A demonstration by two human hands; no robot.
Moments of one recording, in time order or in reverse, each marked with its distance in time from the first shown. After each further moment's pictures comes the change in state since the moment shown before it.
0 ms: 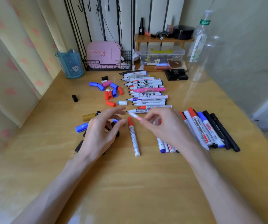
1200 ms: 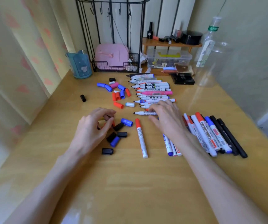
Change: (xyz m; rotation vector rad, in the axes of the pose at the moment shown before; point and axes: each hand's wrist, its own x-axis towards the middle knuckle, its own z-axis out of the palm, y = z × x) left_hand 0.000 -0.034 -0.042 0.233 0.022 -0.067; right_hand 0.057 0.025 0.037 -0.516 0.054 -0.191
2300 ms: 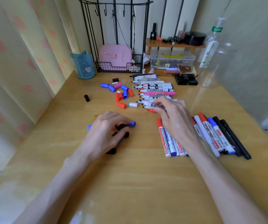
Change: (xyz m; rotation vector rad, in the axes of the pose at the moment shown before) left_hand -0.003 0.009 0.012 0.078 -0.136 0.235; right_hand -0.016 0.000 -0.018 0.288 0.276 -0.110
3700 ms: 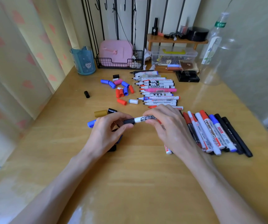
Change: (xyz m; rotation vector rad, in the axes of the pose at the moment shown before) left_hand -0.004 0.021 0.005 -0.273 0.100 -0.197; right_hand -0.031 -0.021 -0.001 0.060 -0.078 -0.132
